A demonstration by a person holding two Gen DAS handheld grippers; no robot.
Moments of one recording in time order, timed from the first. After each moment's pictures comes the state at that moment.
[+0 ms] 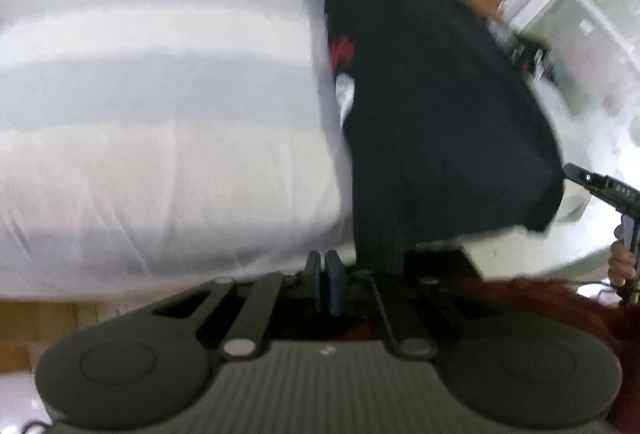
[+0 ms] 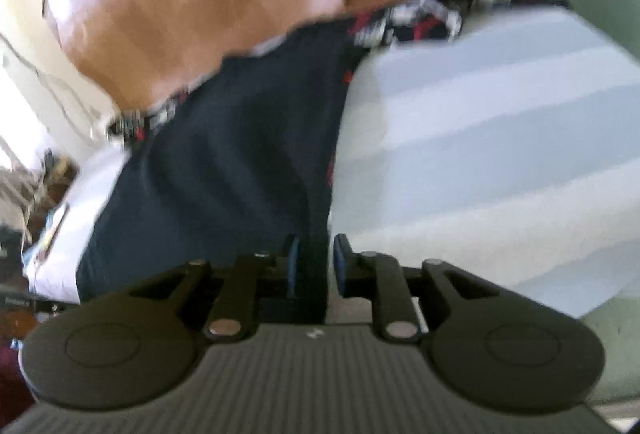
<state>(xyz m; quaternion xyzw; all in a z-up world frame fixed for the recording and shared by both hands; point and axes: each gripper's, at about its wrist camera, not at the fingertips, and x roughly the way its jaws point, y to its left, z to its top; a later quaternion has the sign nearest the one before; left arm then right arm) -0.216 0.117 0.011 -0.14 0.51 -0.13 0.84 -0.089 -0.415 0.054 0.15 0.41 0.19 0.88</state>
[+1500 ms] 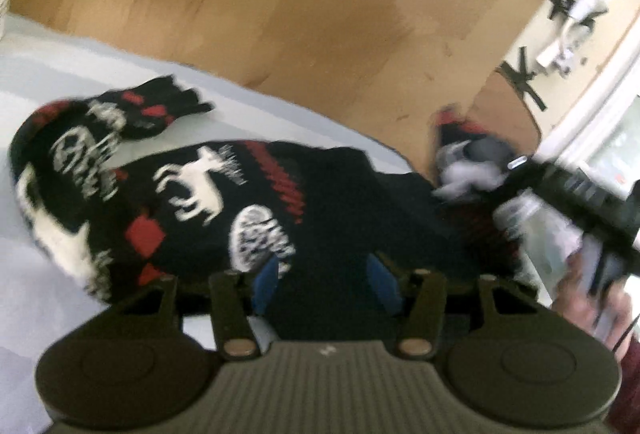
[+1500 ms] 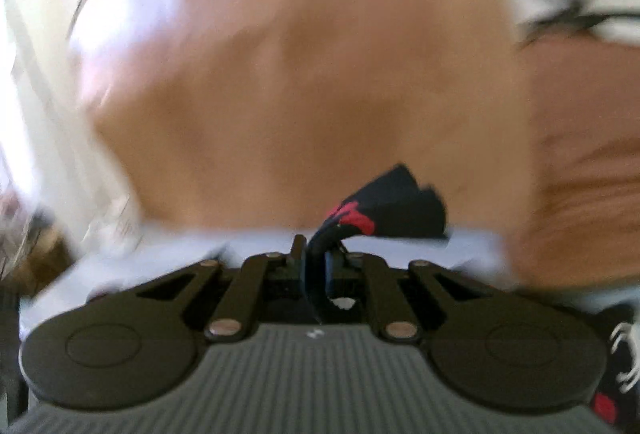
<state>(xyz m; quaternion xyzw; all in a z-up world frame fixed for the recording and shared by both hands) 0.048 0.137 0.010 -0.25 0.36 -0.13 0.89 0.145 -0.166 0.078 0.06 0.29 0.31 0.91</state>
